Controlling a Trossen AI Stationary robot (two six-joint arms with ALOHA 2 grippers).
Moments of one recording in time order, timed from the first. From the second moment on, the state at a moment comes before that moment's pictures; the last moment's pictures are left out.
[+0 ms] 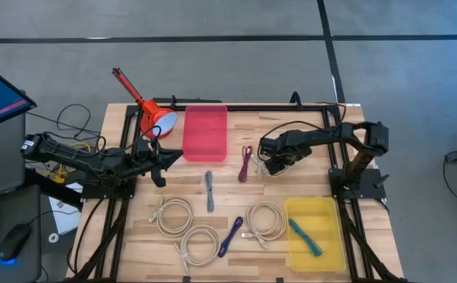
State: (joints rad) left arm -0.26 0.62 0.33 0.43 -0.55 -0.27; right arm -0.29 1.75 0.90 -0.86 0.18 0.83
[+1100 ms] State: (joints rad) left arm -0.26 0.62 0.33 0.43 -0.55 -0.34; right arm -0.29 1.21 0.90 -0.73 0.29 0.65
